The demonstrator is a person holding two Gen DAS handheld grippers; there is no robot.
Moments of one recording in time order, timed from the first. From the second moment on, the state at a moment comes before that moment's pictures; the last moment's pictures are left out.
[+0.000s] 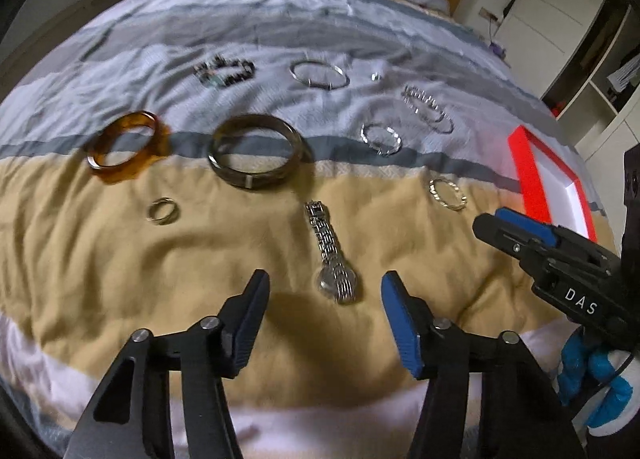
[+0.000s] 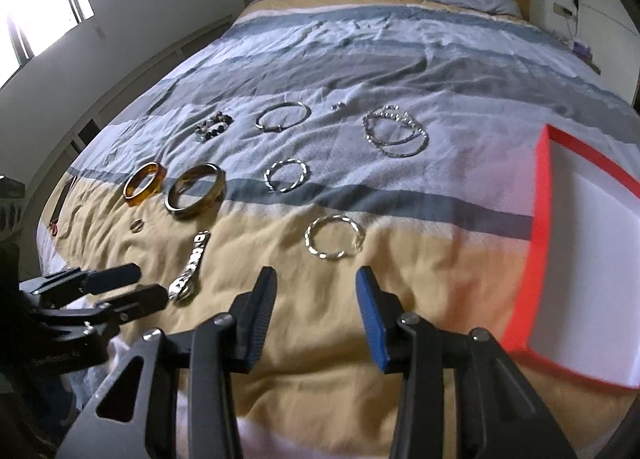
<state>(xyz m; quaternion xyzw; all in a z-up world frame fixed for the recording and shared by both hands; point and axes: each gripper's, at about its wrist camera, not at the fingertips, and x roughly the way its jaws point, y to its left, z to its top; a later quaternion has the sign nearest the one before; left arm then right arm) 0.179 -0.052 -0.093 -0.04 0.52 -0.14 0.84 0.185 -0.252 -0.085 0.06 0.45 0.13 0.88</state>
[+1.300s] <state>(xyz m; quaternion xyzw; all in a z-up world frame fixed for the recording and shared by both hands) 0.149 -0.074 -0.054 -0.02 0.49 -0.19 0.85 0.143 -0.287 -0.051 0.11 0.40 0.12 0.90</state>
